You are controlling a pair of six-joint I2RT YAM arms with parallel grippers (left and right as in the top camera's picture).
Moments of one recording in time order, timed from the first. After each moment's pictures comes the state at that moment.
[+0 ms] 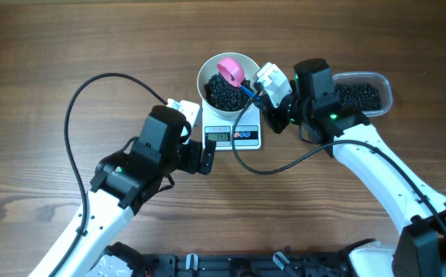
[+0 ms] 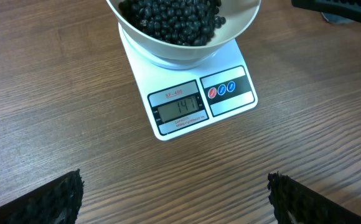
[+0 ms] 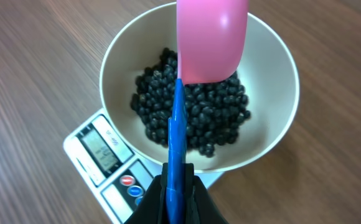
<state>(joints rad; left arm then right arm) -0.51 1.11 0.91 -0.70 0.03 -0.20 0.36 1.52 1.02 -0.31 -0.34 -0.37</state>
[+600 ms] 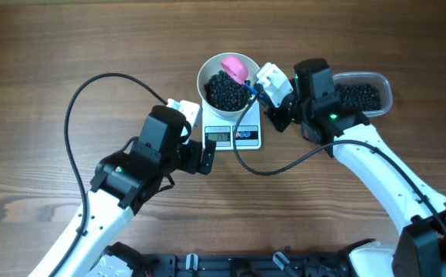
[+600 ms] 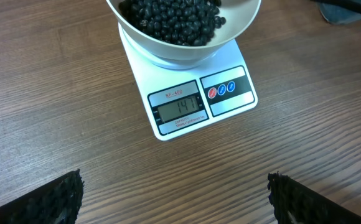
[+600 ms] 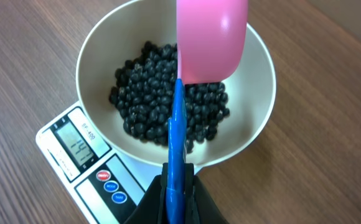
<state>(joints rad) -0.51 1.11 0.91 -0.70 0.03 -0.20 0.36 1.52 1.02 -0.30 -0.29 -0.43</state>
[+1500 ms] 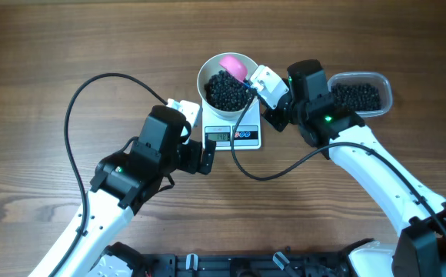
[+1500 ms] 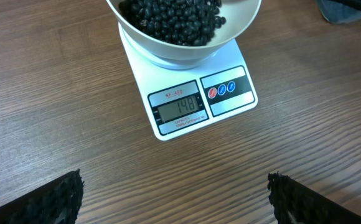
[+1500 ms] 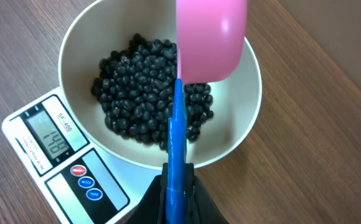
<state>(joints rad) -0.51 1.11 0.91 -0.70 0.03 -0.20 0.40 1.52 1.02 -0.28 -0.18 -0.52</state>
